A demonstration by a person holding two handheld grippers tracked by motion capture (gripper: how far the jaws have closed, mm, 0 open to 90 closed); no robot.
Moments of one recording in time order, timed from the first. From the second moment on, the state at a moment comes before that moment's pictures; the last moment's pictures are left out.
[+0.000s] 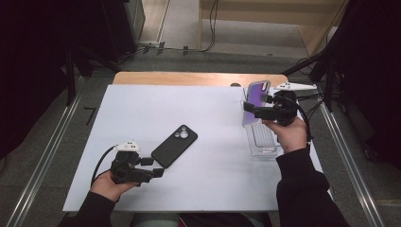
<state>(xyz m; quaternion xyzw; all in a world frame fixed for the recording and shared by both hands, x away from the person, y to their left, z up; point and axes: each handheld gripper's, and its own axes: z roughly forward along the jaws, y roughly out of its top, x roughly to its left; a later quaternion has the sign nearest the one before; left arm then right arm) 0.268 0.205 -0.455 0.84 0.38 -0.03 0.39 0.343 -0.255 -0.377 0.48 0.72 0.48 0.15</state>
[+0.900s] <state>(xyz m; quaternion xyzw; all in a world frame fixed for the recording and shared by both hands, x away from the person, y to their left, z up) 0.274 0.205 -0.461 0.84 0.39 -0.03 0.39 0.386 -0.290 -0.402 0.56 0.67 0.45 0.21</state>
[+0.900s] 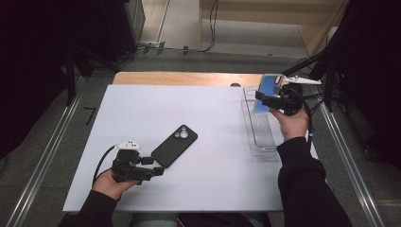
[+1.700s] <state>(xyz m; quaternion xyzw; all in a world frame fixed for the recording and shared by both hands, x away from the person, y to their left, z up) 0.276 0.205 -0.462 0.83 0.39 -0.04 0.39 0.457 -0.292 -0.414 0.58 0.66 0.41 0.23</state>
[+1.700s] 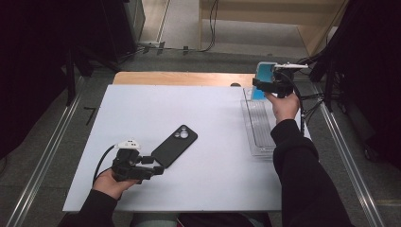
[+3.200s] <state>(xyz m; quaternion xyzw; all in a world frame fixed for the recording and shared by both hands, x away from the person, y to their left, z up) 0.275 0.204 -0.464 0.84 0.39 -0.04 0.39 0.490 -0.276 -0.457 0.59 0.68 0.37 0.24</state>
